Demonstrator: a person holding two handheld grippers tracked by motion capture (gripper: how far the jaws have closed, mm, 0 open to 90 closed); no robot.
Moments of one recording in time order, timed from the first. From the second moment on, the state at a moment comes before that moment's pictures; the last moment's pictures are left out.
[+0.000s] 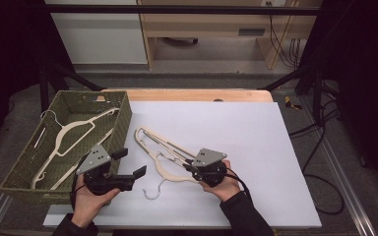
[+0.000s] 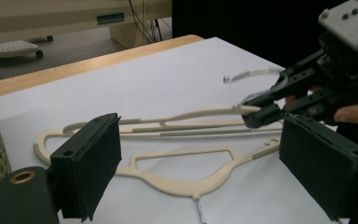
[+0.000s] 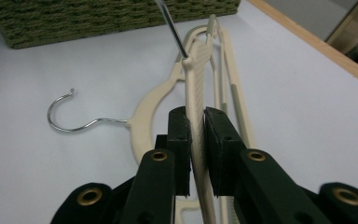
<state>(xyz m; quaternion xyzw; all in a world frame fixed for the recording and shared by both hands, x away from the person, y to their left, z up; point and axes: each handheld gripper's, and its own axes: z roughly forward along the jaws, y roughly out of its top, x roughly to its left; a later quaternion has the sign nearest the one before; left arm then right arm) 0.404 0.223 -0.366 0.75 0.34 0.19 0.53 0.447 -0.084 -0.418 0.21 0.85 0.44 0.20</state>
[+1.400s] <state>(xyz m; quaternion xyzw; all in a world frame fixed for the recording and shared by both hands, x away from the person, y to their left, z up) 0.433 0.154 -0.386 0.85 0.24 0.14 0.44 0.427 -0.113 -0.384 0.15 0.85 0.49 0.09</state>
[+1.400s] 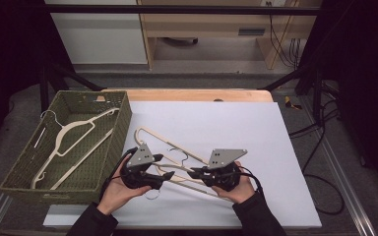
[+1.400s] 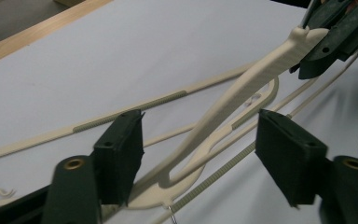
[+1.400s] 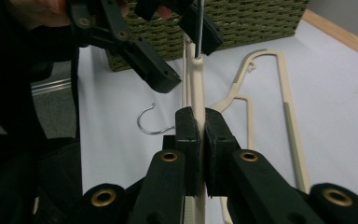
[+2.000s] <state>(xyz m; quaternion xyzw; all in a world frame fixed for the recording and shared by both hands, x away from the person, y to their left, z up) 0.420 0.152 -0.387 0.88 0.21 0.13 0.41 0.428 -0.108 -0.388 0.15 0.86 0.49 0.08</state>
